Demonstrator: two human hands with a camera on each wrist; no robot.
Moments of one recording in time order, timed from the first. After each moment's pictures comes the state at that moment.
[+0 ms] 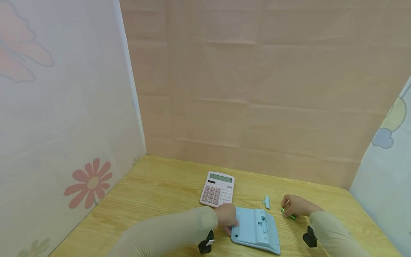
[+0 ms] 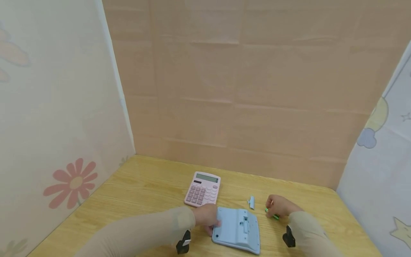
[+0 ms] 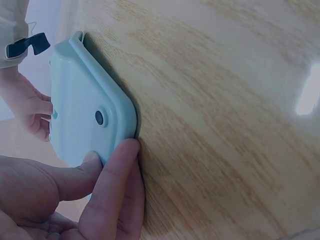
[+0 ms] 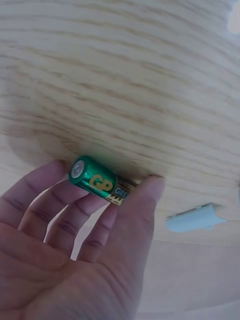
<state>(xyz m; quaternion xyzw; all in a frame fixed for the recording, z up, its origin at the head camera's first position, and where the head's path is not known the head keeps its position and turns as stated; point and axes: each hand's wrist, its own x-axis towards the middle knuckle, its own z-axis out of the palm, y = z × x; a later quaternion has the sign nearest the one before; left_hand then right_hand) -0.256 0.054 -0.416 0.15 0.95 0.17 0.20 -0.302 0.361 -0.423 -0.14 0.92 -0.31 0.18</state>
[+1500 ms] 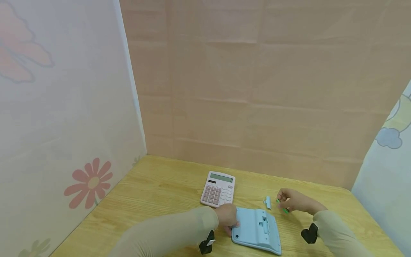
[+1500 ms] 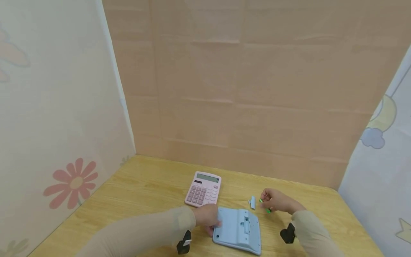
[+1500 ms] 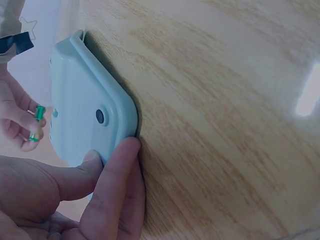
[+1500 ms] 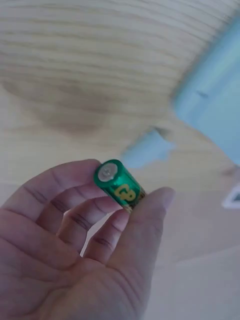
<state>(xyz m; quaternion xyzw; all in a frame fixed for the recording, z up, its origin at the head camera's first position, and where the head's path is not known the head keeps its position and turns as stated) -0.259 0.054 -0.414 0.14 0.95 0.19 0.22 -0.304 0.344 -0.399 -0.19 0.87 -0.40 0.22</state>
